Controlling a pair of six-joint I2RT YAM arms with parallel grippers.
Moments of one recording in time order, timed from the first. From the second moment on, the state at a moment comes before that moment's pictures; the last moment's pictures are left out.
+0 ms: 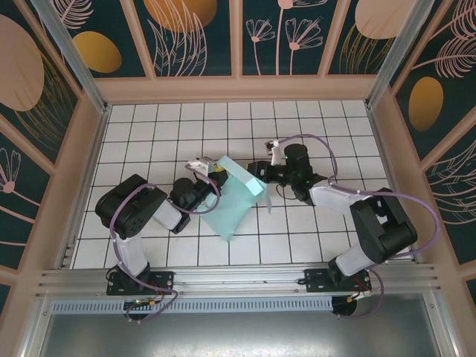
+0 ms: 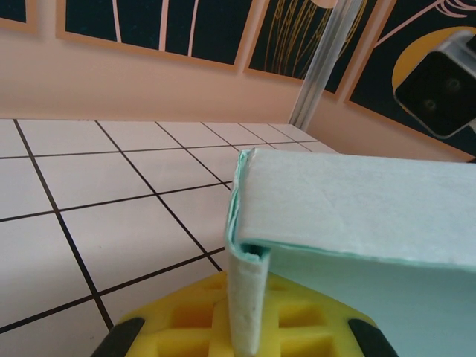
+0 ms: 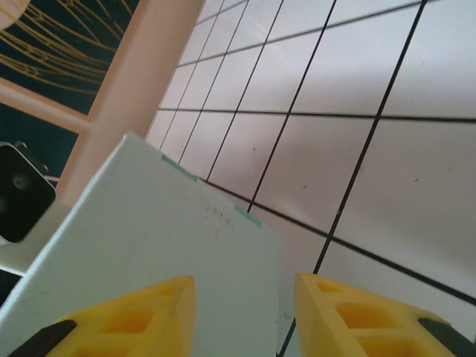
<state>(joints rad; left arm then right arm) -0.61 1.86 0.44 1.41 0.13 -0.33 0.52 1.53 0.72 0.36 -0.57 0.63</state>
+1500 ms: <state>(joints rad) -0.61 1.61 0.43 1.31 -0.25 -0.64 0.45 1.21 0.44 0.79 -0.52 0.93</state>
